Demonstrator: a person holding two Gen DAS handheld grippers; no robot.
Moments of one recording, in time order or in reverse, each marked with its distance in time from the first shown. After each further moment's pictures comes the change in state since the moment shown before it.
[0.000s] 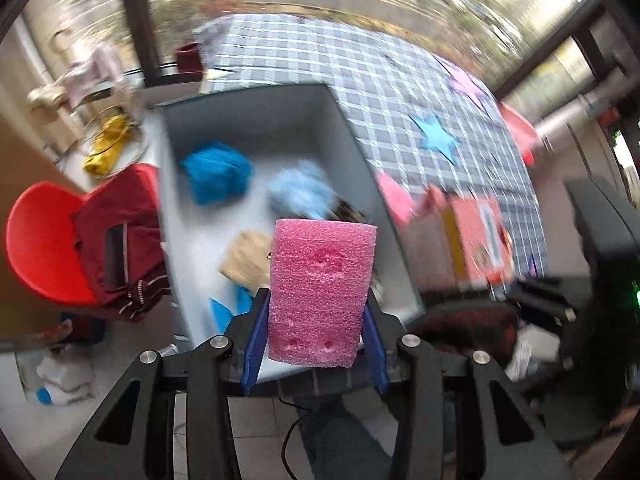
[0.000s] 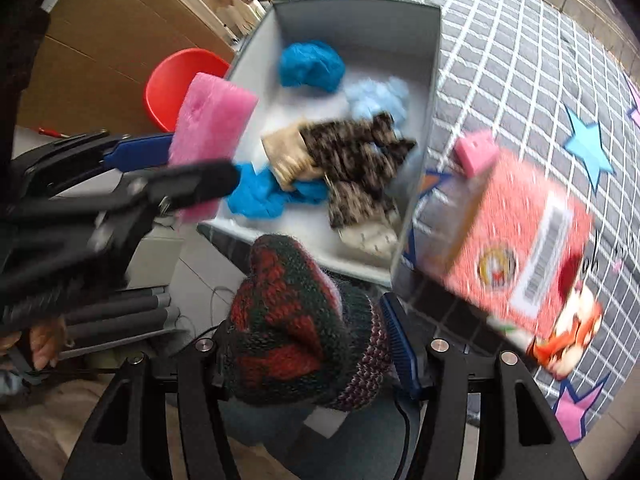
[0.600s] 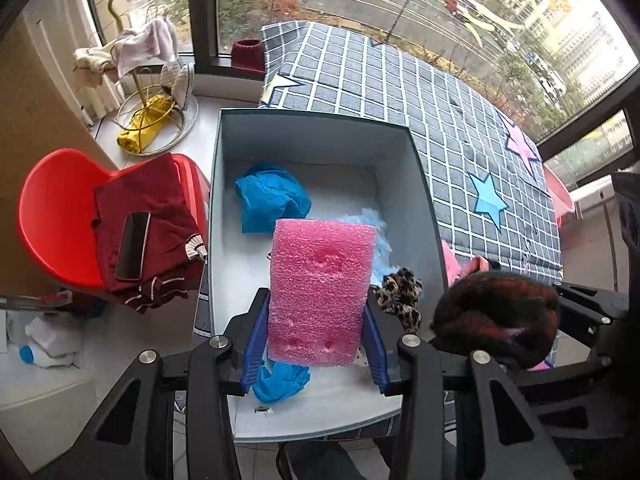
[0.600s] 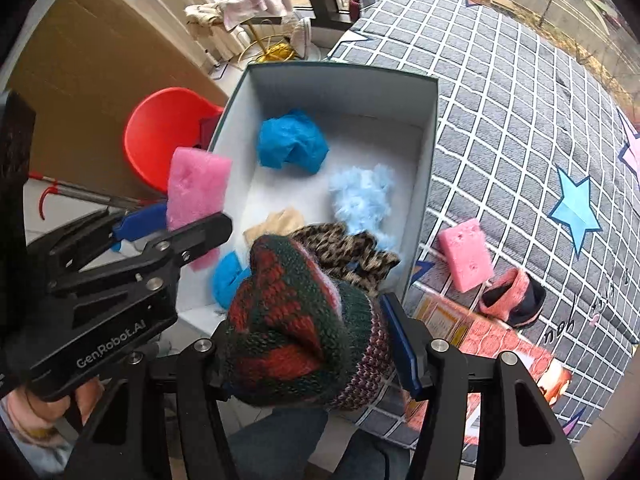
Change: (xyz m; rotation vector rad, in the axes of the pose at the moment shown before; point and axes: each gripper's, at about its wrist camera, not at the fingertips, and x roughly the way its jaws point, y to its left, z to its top) left arm 0.020 0.041 0.033 -0.191 -0.050 0.062; right arm -0.011 -0.005 0.086 0.032 -0.050 -0.062
